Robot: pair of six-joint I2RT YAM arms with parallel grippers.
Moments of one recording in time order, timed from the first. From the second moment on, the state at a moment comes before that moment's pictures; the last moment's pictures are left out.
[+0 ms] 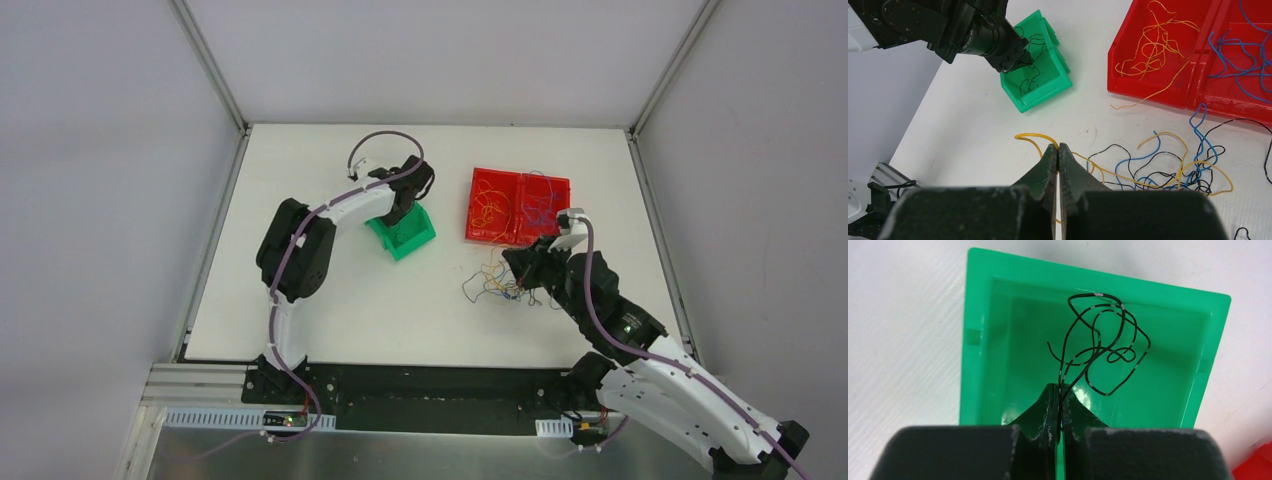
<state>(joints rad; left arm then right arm) -0.59 2.03 1.54 -0.77 -0.66 -1.31 0.79 0.59 0.61 -0.29 0.26 0.54</state>
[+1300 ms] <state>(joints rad) -0.65 1.58 1.37 -0.61 -0.44 -0.89 0.79 0.63 0.61 -0.28 0.23 0.54</state>
